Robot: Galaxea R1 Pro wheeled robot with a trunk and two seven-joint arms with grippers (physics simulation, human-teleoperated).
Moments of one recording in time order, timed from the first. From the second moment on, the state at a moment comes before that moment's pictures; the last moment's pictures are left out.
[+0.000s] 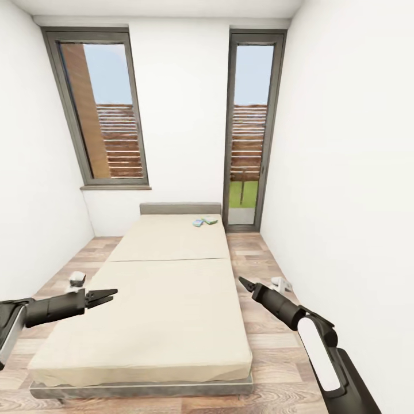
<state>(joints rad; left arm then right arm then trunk) -0.49 0.41 0.28 -1.10 0.17 1.01 -1.34 -0.34 0.00 -0.02 -1.40 -0.66 0.60 0.17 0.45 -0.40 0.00</state>
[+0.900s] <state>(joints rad) -0.50 0.28 0.28 -1.10 0.18 1.02 -0.63 -0.34 0.01 -0.15 -1.39 -0.65 0.60 0.14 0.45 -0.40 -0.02</state>
